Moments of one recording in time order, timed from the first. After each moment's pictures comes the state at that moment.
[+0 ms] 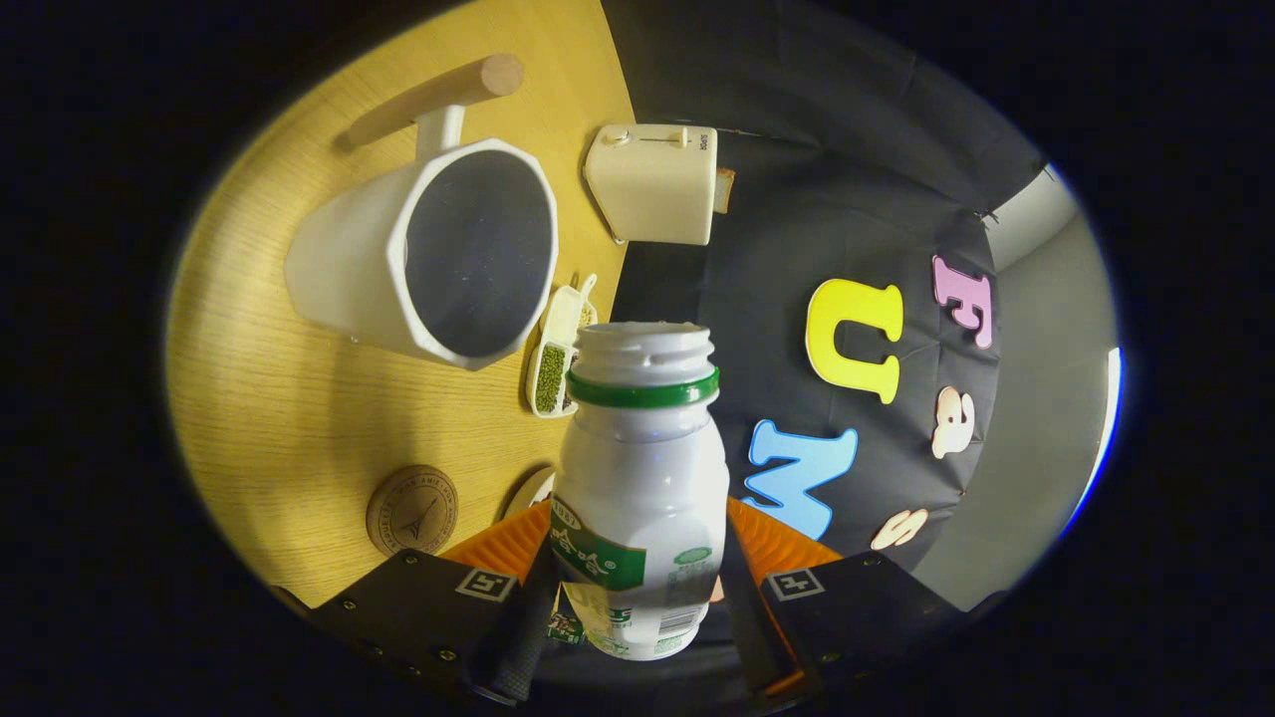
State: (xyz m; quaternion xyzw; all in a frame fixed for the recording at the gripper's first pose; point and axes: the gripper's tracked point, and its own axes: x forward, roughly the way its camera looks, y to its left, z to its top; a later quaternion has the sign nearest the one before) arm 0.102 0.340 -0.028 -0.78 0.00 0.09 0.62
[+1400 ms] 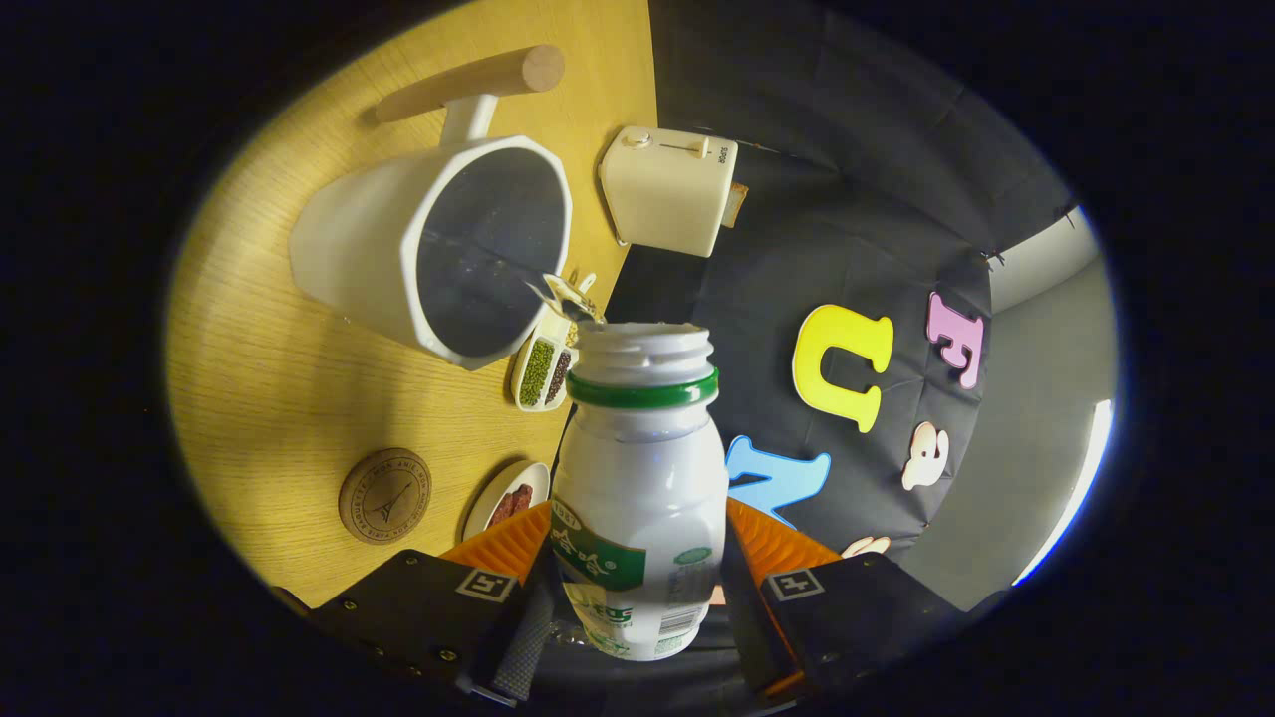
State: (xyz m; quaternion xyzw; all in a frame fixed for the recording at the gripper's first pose) arm 0.104 0.350 -0.021 -0.82 -0.03 0.08 0.57
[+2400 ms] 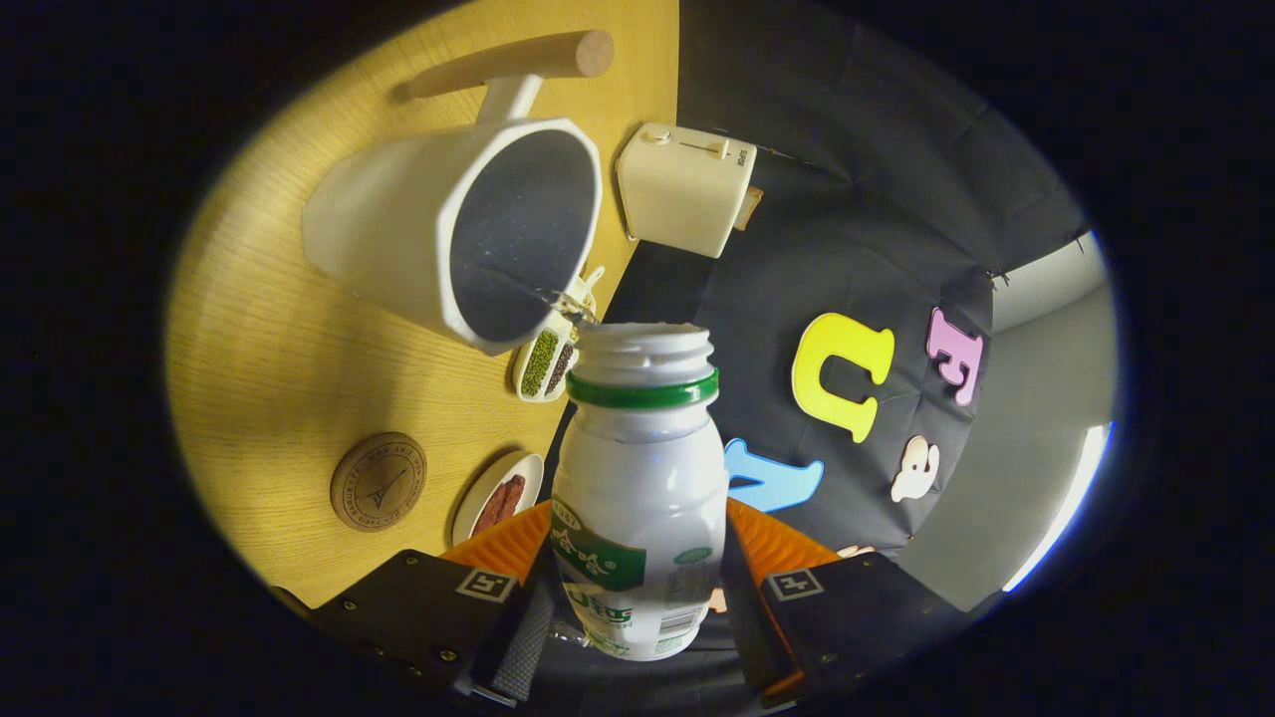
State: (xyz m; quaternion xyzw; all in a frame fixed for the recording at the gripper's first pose) arm 0.107 0.347 -0.022 -0.84 -0.03 0.07 0.55
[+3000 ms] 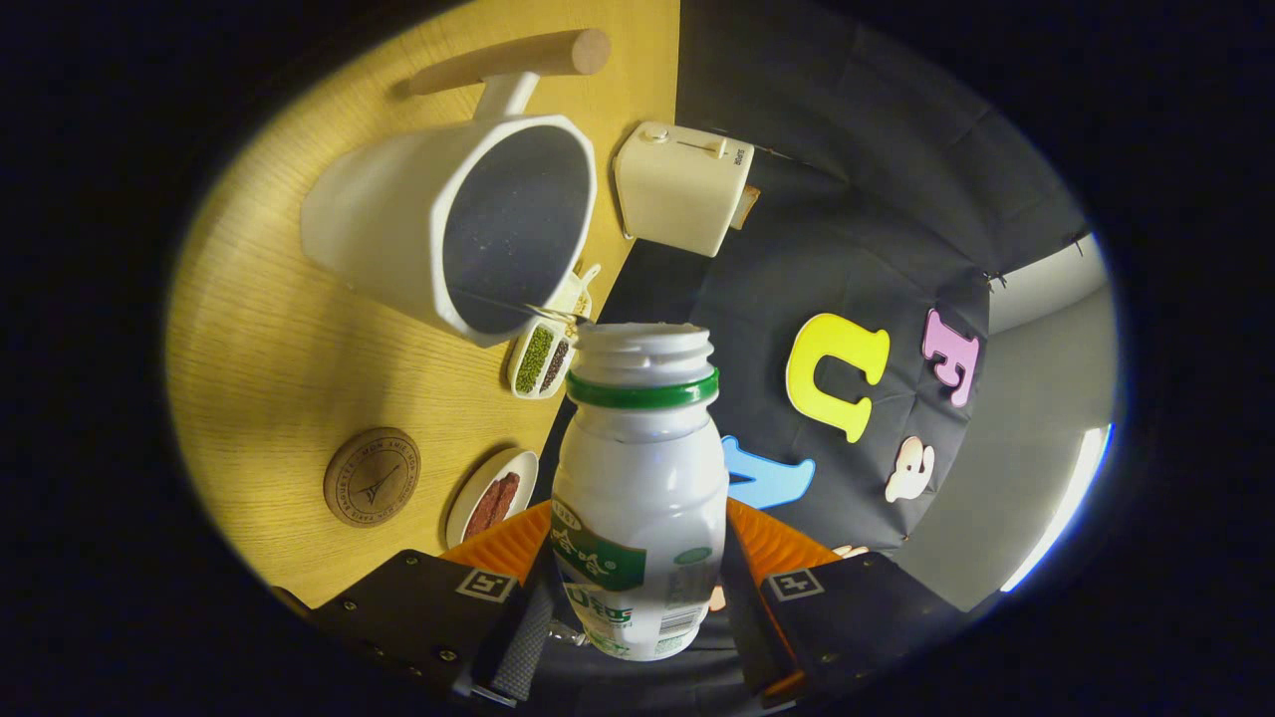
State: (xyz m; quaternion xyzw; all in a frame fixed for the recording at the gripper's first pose) arm 0.106 0.348 -0.017 -0.84 -0.04 0.06 0.54
